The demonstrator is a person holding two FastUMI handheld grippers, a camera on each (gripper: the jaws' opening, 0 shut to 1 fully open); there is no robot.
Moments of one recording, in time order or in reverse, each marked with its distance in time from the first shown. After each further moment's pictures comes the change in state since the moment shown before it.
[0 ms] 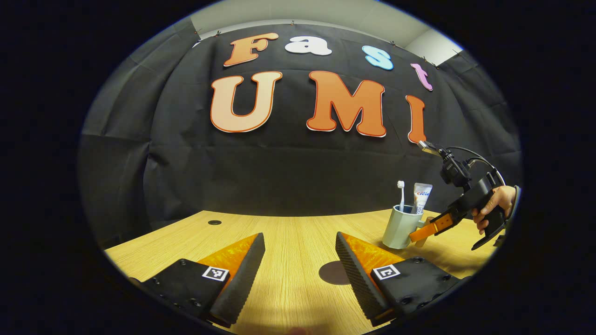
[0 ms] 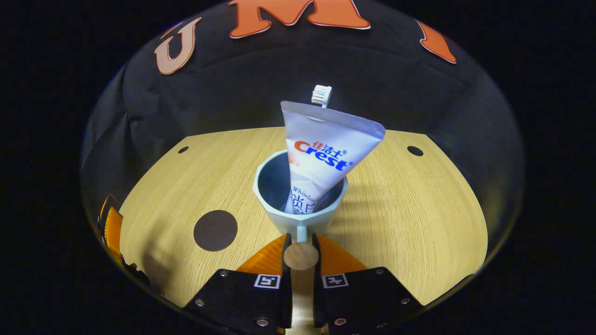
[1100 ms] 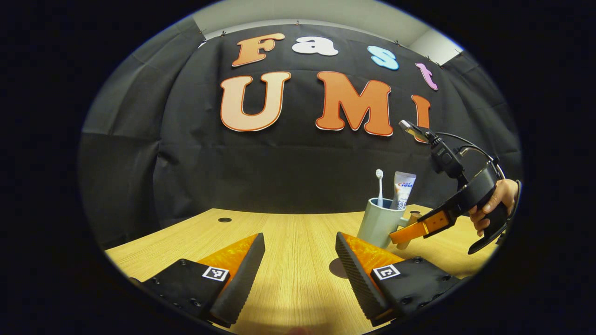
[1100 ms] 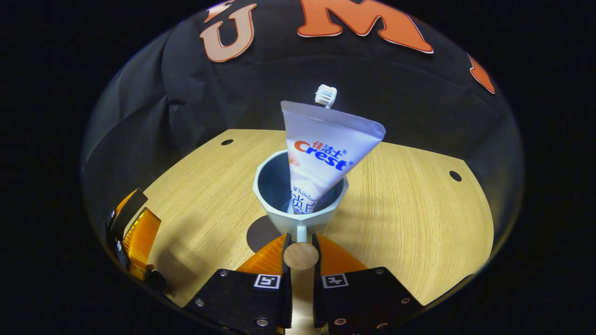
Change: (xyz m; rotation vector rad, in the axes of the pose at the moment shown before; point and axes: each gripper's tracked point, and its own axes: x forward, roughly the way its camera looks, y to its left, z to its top) left arm -0.009 0.005 0.000 -0.005 0.009 0.050; right arm -0.008 -0.002 0.019 -0.138 -0.033 0.154
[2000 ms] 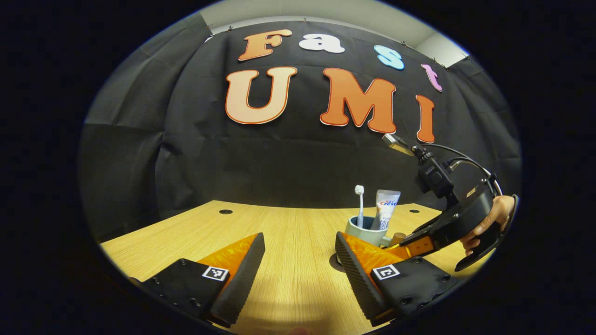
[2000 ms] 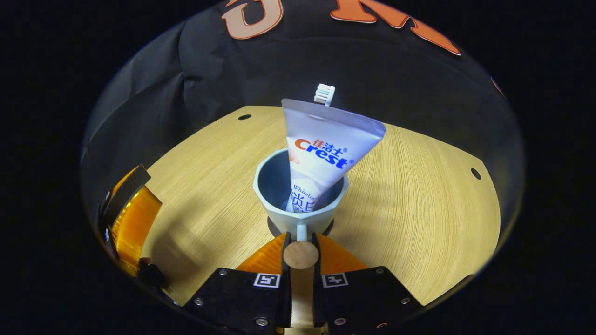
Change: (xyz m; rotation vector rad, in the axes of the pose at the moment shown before) left arm -0.006 -0.005 -0.004 -0.038 0.031 0.012; right arm -0.002 -0.005 0.013 -0.073 0.097 0.055
